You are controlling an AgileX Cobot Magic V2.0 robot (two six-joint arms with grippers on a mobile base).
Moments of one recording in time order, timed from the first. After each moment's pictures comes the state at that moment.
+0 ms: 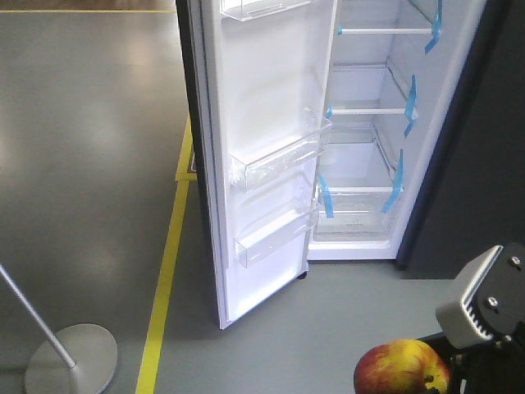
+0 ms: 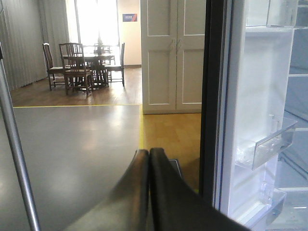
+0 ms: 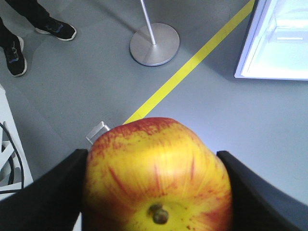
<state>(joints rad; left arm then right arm) 0.02 -0.01 0.02 -0.02 0.01 -0.06 0.64 0.78 -0.68 0.32 0.84 -0.20</state>
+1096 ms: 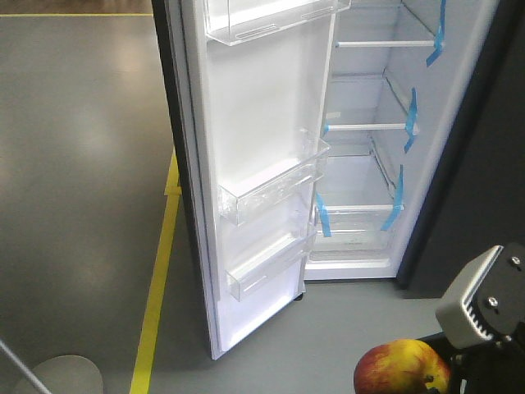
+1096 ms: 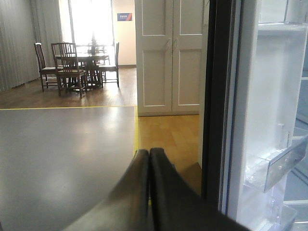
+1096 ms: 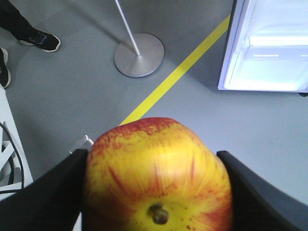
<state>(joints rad) 0.02 -0.01 0.02 -0.02 0.01 -0.06 0.64 0.78 -0.68 0.32 0.84 -0.20</state>
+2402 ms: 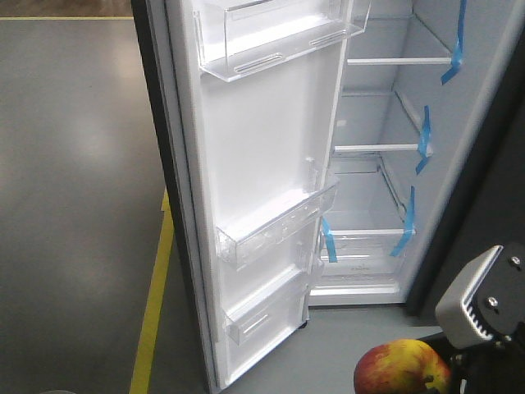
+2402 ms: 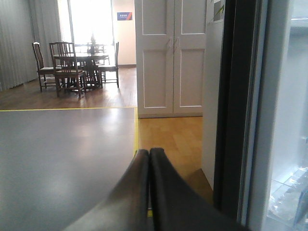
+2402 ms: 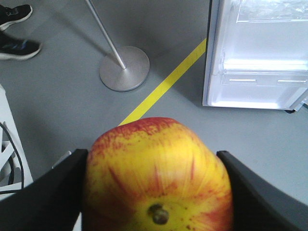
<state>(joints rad) 0.02 -0.01 0.02 -0.02 0.01 -0.06 0.64 0.78 -0.68 0.32 0.84 -0.20</state>
